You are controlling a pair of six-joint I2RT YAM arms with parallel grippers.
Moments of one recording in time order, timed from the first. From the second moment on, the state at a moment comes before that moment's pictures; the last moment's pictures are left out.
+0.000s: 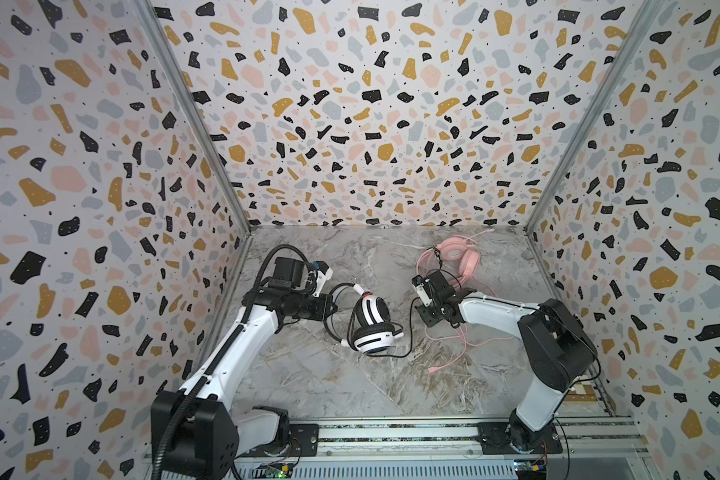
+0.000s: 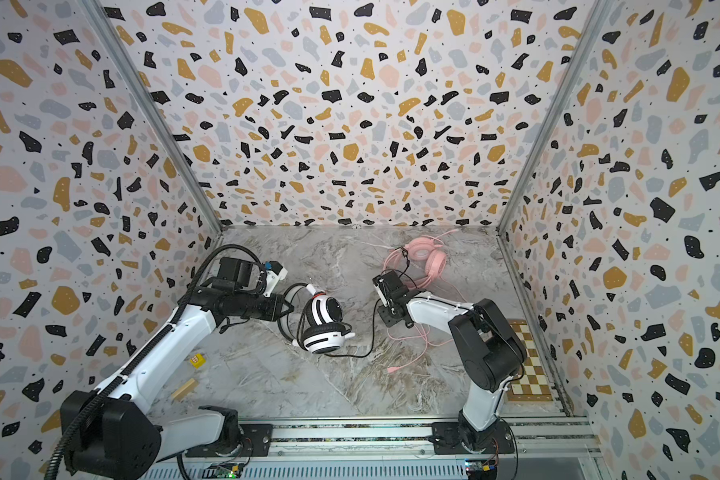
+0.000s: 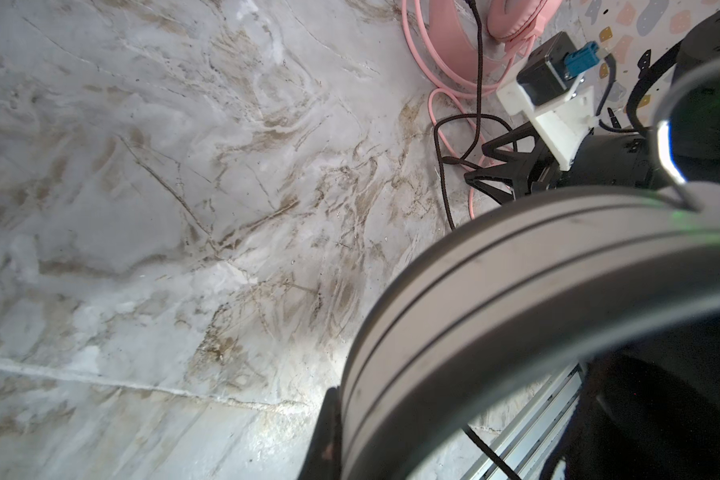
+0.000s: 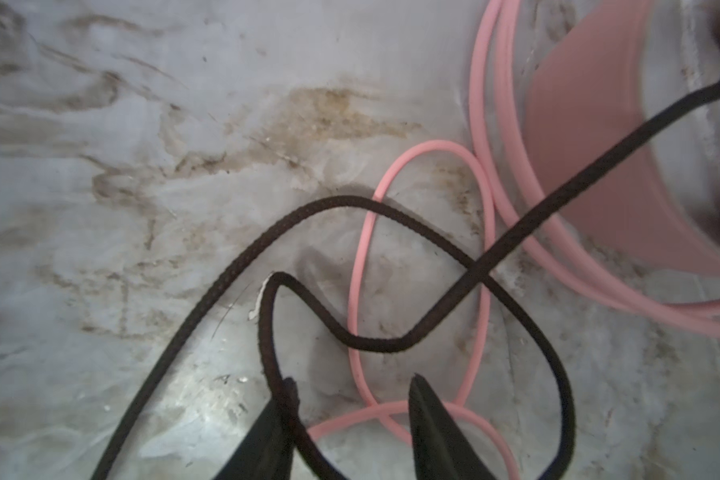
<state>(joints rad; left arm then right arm) -0.18 1.24 1.00 -0.77 0.52 -0.04 0.60 1.76 1.03 -0.36 0.15 -0.05</state>
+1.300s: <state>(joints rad) -0.40 1.22 0.83 -0.67 0.44 -0.15 0.20 2.19 2.46 -0.33 -0.52 0.37</state>
